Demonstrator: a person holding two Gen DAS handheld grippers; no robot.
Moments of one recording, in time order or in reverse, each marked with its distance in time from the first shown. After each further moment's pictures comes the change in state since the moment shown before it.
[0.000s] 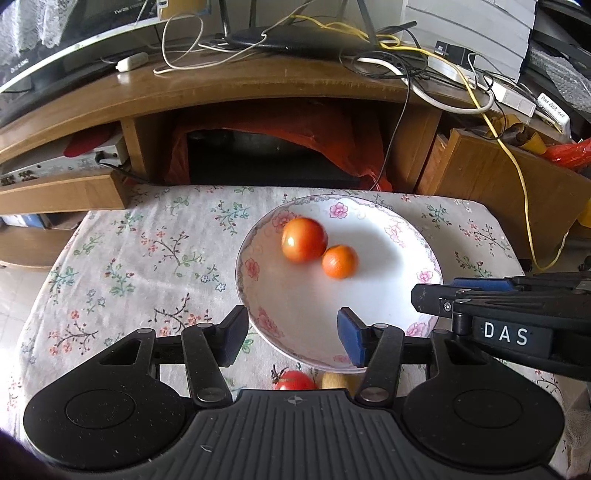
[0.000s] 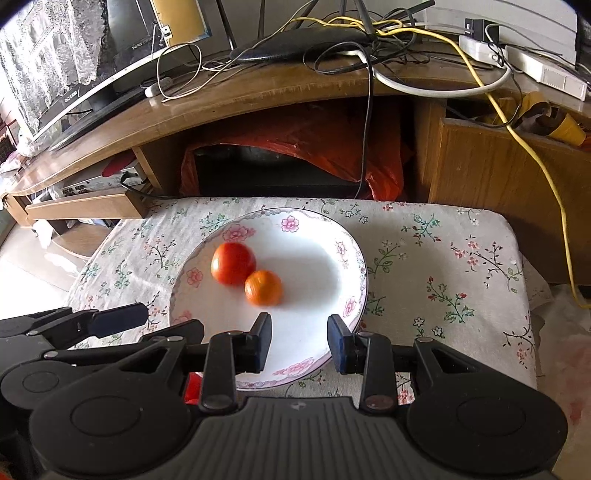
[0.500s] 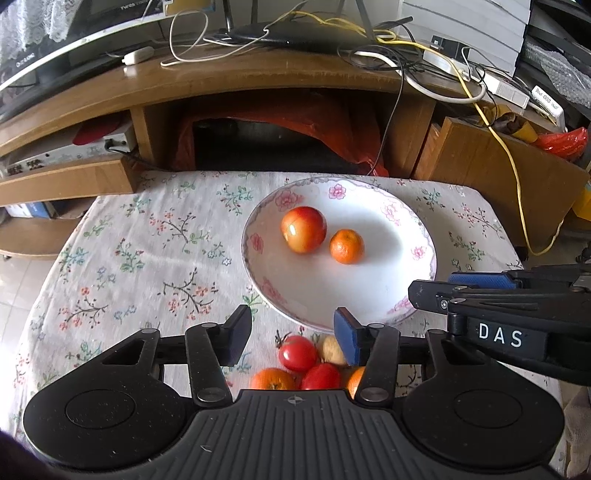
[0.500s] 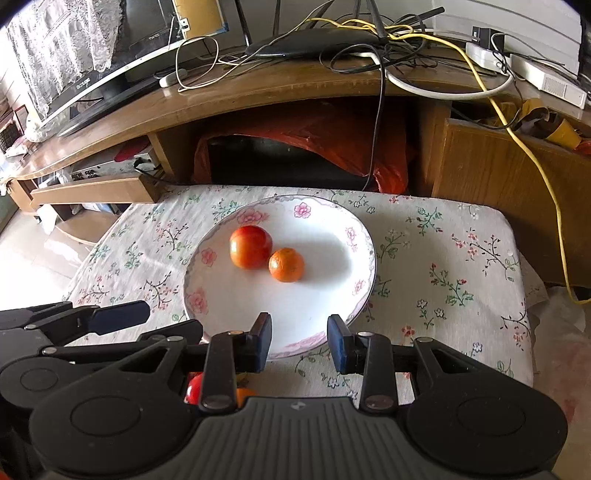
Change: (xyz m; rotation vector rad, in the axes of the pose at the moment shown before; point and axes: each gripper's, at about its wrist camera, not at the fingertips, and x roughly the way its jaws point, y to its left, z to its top) left arm -0.015 0.002 -0.017 0.004 0.018 -0.001; right arm -0.015 0.013 -0.017 -0.040 0.005 -0.006
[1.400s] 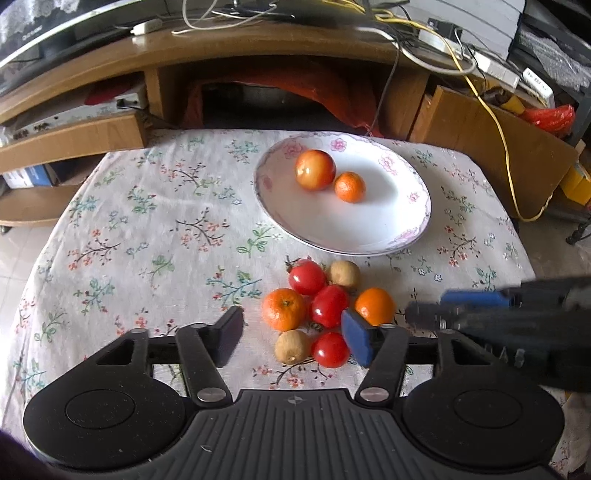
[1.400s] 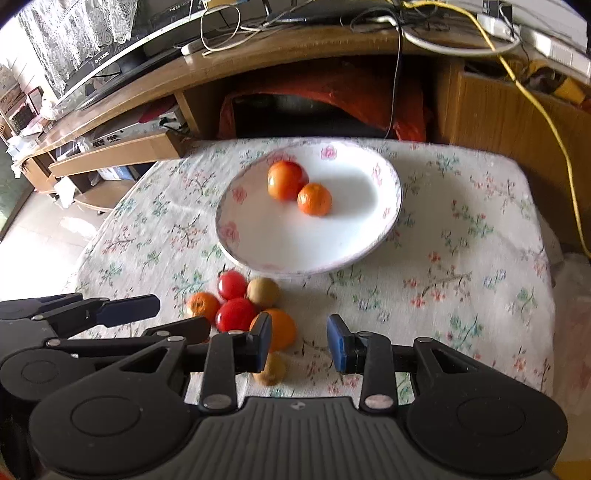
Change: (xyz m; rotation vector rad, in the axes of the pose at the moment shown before) left arm -0.021 0.019 -0.038 -0.017 0.059 -0.038; right arm -0.008 0.012 -0.047 0.005 0.101 0.066
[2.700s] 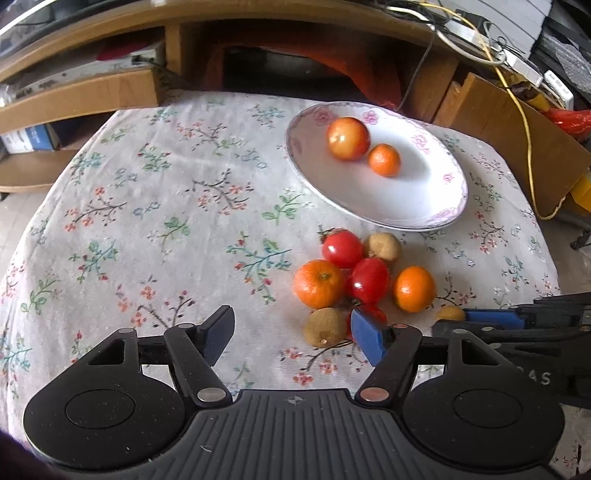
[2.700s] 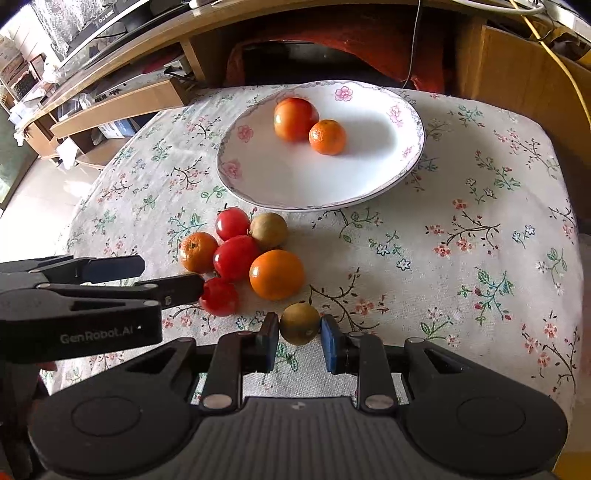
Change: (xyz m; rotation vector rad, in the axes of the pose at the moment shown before) left arm 0.027 0.027 -0.011 -0.057 0.067 -0.006; right arm 0.026 0.003 -0.017 -0.037 0.099 0.008
